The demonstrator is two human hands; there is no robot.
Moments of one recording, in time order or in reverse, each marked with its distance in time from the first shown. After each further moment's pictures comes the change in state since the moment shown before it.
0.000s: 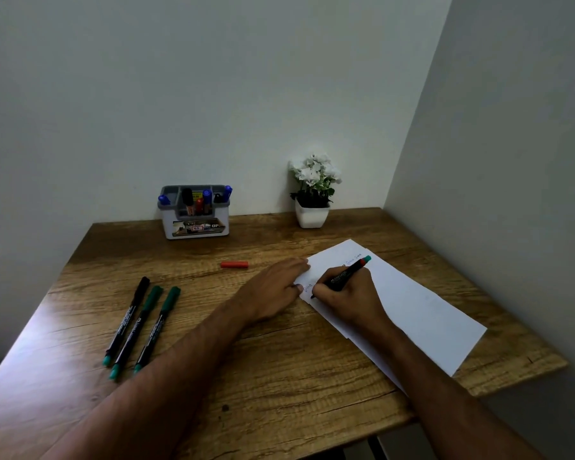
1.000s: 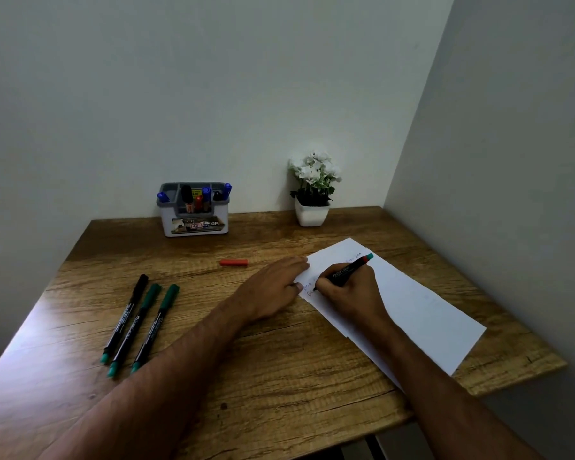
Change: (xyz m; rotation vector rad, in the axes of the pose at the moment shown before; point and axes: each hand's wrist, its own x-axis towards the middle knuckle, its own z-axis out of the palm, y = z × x) left_hand 0.000 -0.002 0.001 0.013 0.021 0.014; right_hand -0.003 -0.010 -0.002 0.033 0.075 -0.012
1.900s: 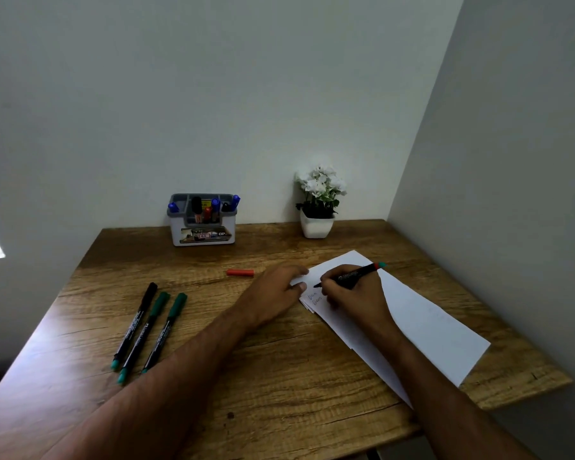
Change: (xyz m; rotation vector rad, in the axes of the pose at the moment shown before) left_hand 0.002 -0.001 -0.008 -0.093 0.190 -0.022; right_hand 0.009 -0.009 -0.001 0.147 0.016 0.072
